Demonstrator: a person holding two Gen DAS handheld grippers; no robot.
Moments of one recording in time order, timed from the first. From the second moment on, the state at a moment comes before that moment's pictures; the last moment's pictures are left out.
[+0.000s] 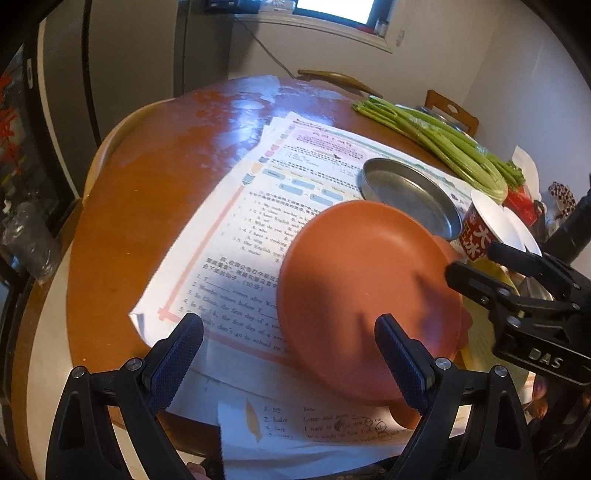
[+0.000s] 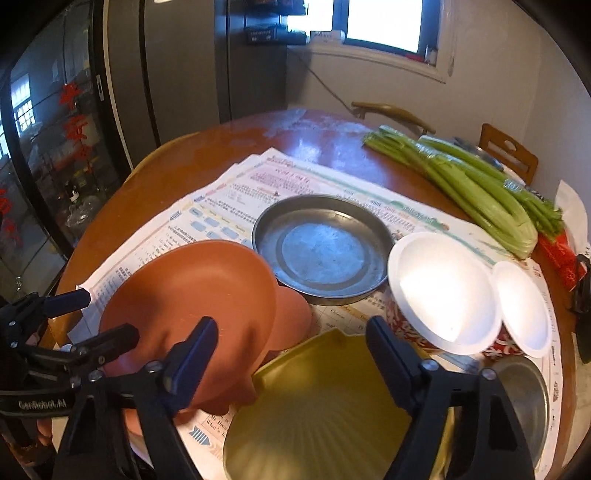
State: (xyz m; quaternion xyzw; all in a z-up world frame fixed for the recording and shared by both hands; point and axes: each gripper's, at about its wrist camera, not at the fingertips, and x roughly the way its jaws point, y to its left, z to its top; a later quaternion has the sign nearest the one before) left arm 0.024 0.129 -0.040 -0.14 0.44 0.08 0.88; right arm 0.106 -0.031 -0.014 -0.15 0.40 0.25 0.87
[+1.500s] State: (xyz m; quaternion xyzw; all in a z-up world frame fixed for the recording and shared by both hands) left arm 0.041 0.185 -0.005 -0.15 0.40 0.10 0.90; right arm 0.090 0.021 0.006 -0.13 0.39 0.32 0.85
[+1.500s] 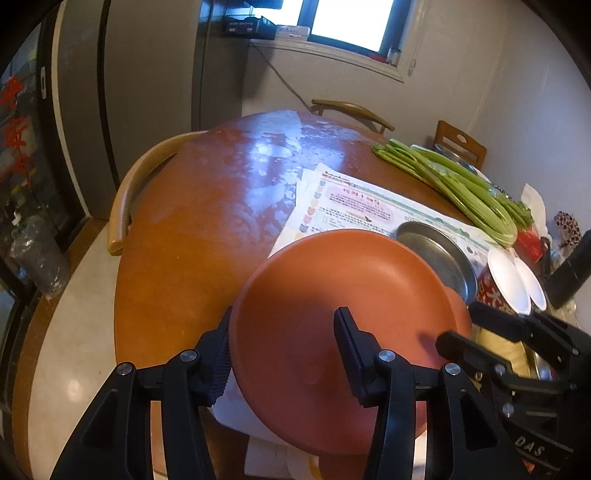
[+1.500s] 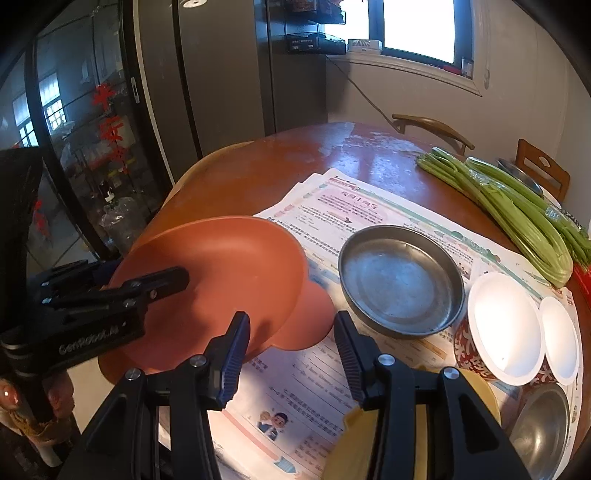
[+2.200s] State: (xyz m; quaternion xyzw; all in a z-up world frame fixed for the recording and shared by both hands) left arm 0.092 0.193 -0.039 -0.13 0.43 0.09 0.89; right arm 0.098 0.035 -0.018 -0.13 0.42 0.33 0.84
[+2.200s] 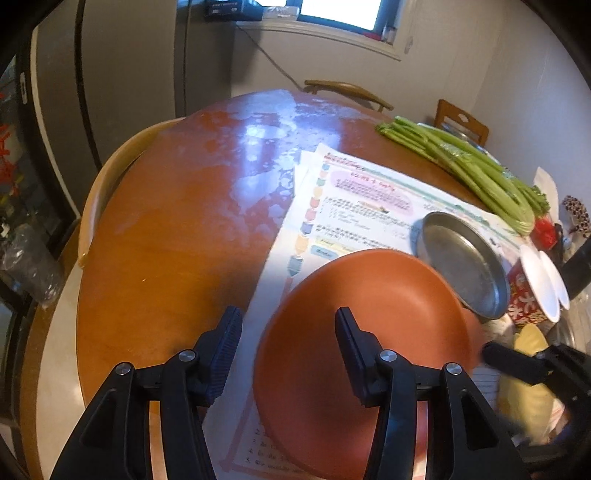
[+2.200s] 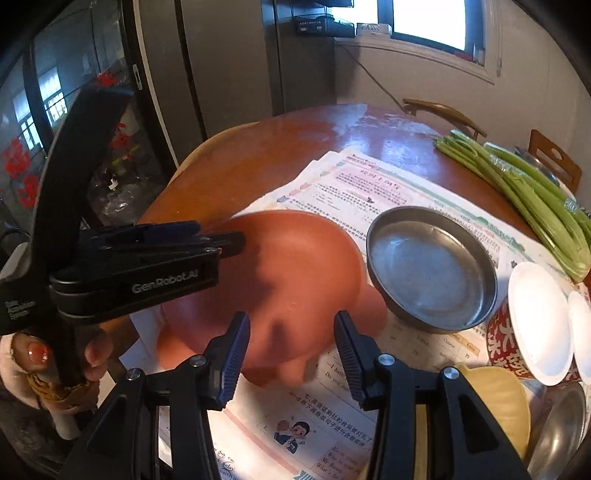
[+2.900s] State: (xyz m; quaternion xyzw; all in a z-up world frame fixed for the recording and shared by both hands) left arm 0.091 0.198 -0.046 -0.13 0.43 0.08 0.89; right arm 0.119 0.032 -0.036 -0.12 0.45 0.29 0.83
